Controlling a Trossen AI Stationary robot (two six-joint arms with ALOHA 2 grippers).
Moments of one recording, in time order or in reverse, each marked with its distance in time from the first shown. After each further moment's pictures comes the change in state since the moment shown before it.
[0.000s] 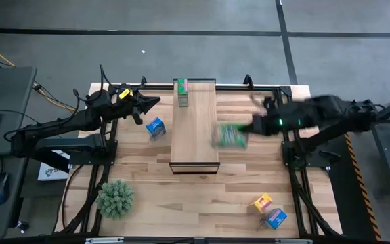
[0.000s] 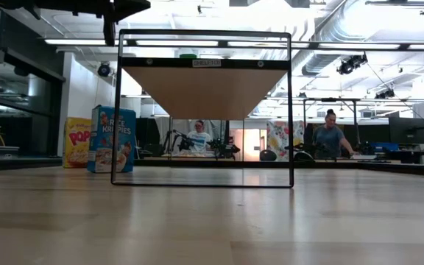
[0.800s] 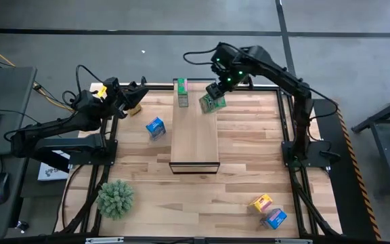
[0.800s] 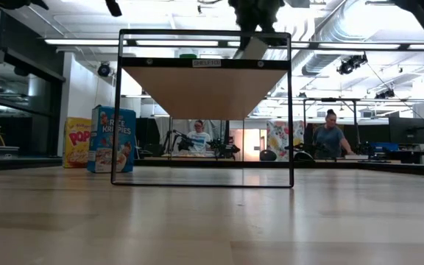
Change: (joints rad) left arm 0.000 0.000 0.000 0.388 0.044 -0.204; right arm -0.655 0.767 0.691 -0.512 -0.399 -0.993
